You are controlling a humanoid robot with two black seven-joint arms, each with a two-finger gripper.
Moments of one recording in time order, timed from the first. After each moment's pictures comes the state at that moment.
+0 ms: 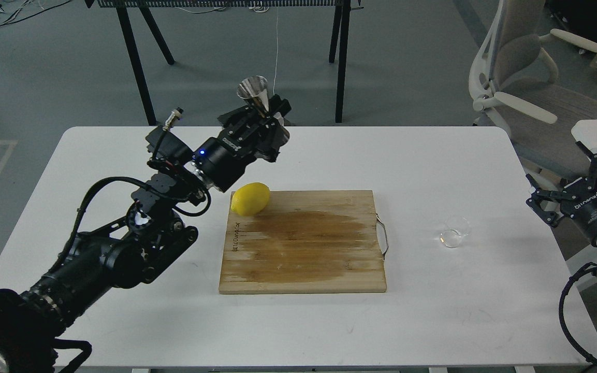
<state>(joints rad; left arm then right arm) -0.67 0.08 -0.71 -0.86 2.03 0.49 -0.49 0.22 -0.63 1.11 0.93 0.14 0.49 0.07</state>
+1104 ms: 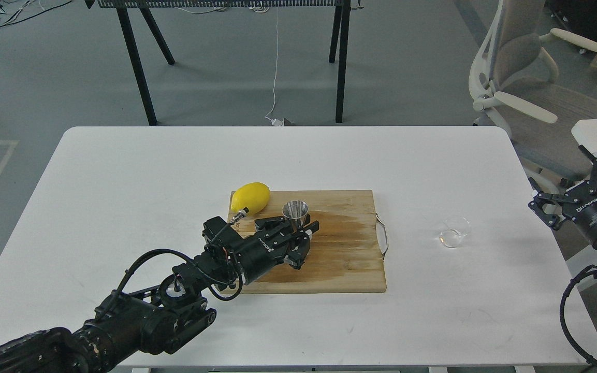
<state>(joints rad) -0.53 -0.04 -0.49 -0.59 2.10 0.49 -0.49 0.22 -0.63 1.11 0.91 0.14 0.49 0.07</state>
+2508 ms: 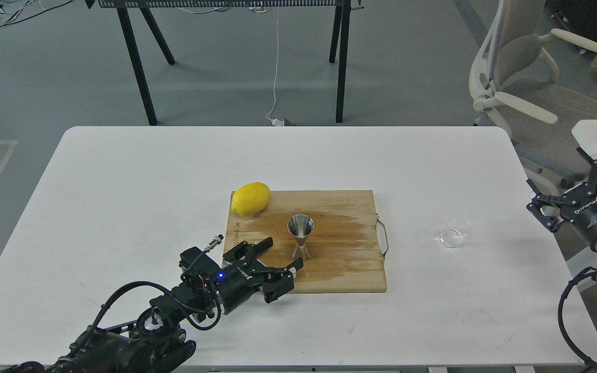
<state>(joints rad) -0.38 0.08 -0.51 -0.66 2.04 0.49 -0.49 0.21 -0.62 1.11 0.91 0.14 0.49 0.07</state>
